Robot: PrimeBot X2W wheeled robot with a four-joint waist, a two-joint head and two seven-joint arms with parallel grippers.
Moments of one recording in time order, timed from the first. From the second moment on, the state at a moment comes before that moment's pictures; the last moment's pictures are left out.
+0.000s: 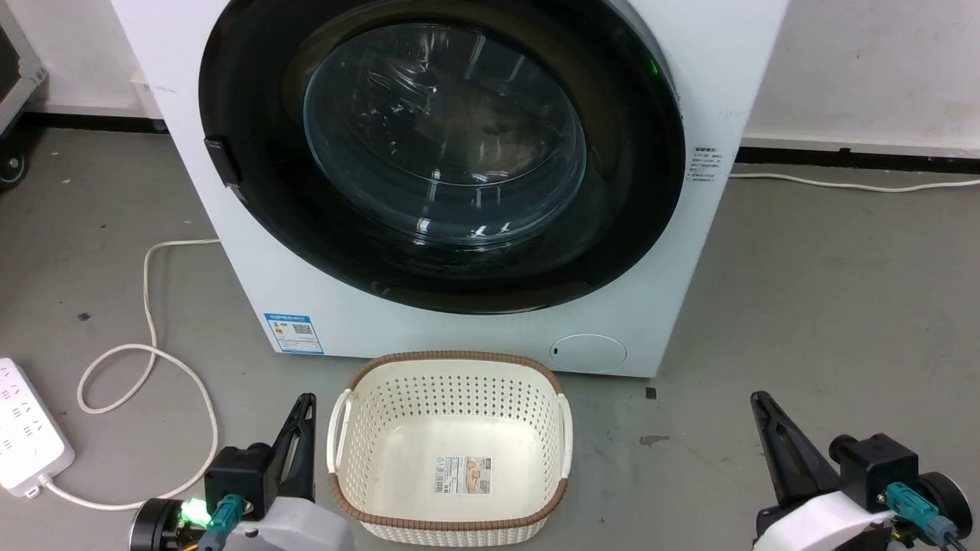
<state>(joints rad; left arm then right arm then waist) 0.02 0.06 -0.02 0.03 -0.03 -0.03 -0.07 0.03 -0.06 0.00 0.04 0.04 0.13 -0.07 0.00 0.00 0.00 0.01</state>
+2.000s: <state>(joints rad) 0.01 0.05 0.00 0.00 0.00 0.00 0.00 0.01 -0.05 0.00 0.01 0.01 0.13 0.00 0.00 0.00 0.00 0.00</state>
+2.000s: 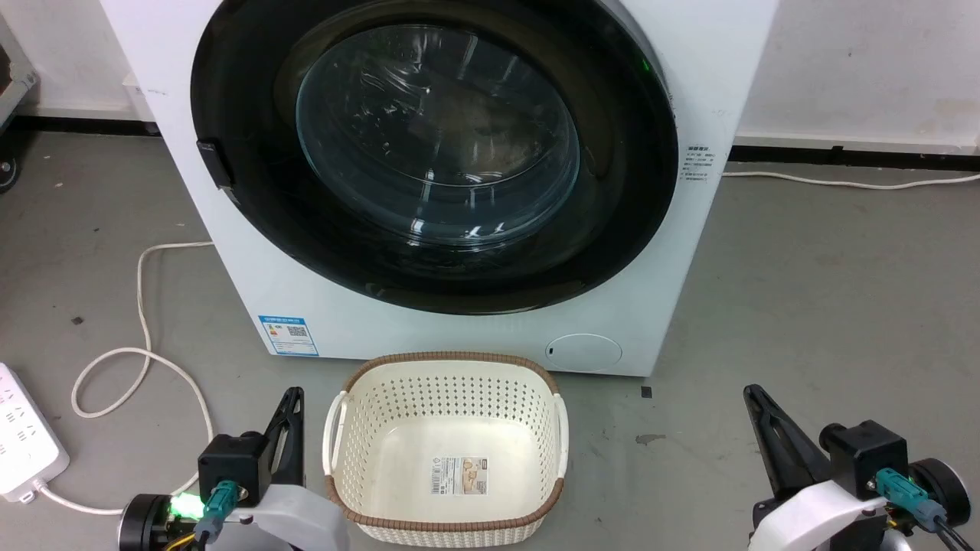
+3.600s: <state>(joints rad) 0.01 0.05 0.00 0.00 0.00 0.00 0.00 0.01 -0.05 0.00 0.01 0.01 0.13 0.00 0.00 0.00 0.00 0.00</state>
